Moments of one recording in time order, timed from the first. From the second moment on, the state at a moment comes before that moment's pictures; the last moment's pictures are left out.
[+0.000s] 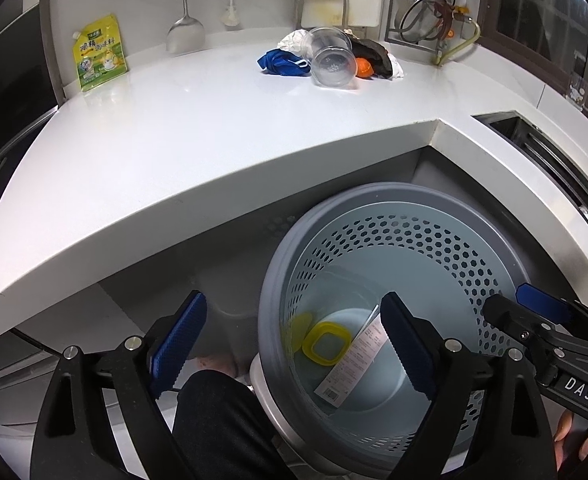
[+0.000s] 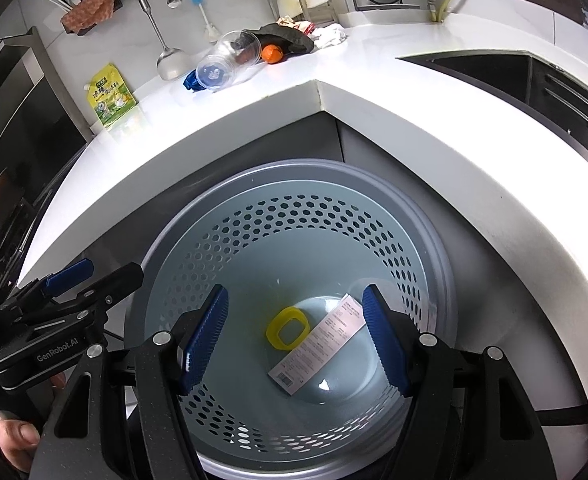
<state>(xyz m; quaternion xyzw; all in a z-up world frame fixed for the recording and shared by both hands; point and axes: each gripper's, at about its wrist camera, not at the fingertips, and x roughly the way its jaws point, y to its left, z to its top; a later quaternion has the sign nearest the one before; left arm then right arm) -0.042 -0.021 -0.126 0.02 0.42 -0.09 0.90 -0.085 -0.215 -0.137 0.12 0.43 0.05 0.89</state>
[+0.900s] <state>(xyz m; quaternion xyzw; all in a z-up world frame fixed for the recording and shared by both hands) 0.023 0.016 -0.053 -0.01 0.33 -0.06 0.94 -0.023 -0.206 -0.070 0.09 0.36 0.04 0.93</state>
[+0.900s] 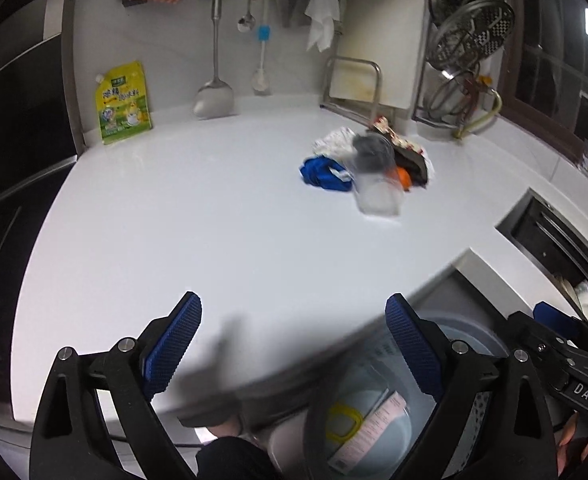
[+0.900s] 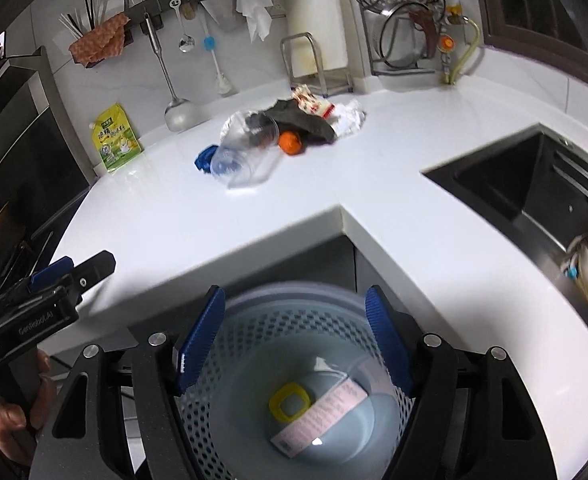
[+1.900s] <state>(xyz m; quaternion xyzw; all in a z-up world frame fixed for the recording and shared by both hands) 0.110 0.065 -0.041 -0.02 0.31 -0.02 0.95 0.118 -0.144 -0.055 0.07 0.36 0.04 0.93</state>
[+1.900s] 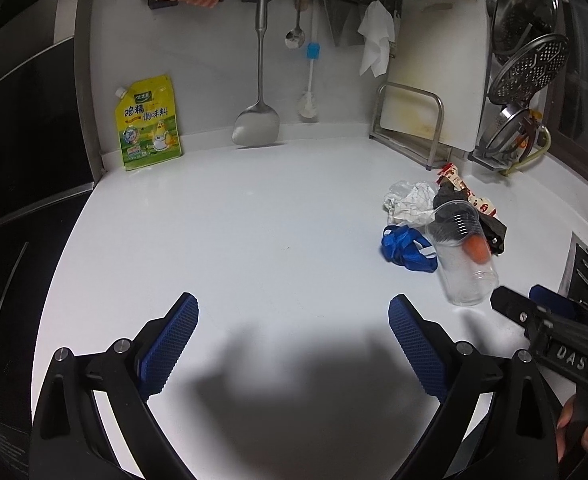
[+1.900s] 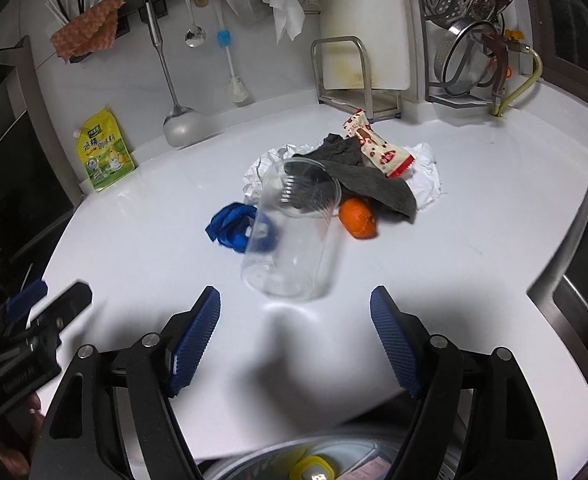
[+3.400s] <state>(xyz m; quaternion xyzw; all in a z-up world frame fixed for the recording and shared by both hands) 0.160 0.015 -0.051 -0.02 0.36 -0.04 0.93 0.144 -0.170 -0.052 0.09 0.35 0.07 0.93</state>
